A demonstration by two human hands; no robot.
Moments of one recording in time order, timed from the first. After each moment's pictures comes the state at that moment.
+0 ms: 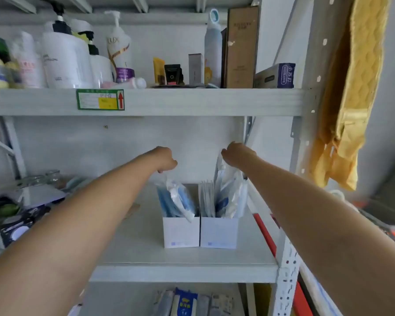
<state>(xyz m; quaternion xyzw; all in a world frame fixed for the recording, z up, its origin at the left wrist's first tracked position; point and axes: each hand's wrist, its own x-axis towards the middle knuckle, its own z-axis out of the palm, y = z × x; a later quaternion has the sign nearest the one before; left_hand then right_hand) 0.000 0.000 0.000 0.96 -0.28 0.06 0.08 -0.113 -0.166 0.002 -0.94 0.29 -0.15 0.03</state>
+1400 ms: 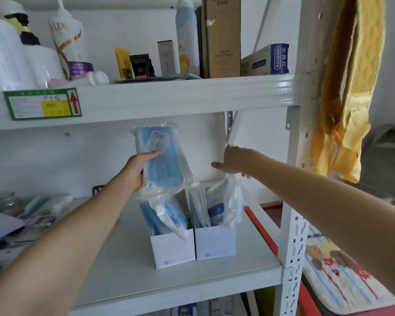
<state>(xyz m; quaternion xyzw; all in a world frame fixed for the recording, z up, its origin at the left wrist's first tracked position) 0.061 -0.022 -0.030 0.59 -0.26 -0.24 0.73 -0.116 -0.185 0.002 -0.95 0.31 -0.05 -0.01</state>
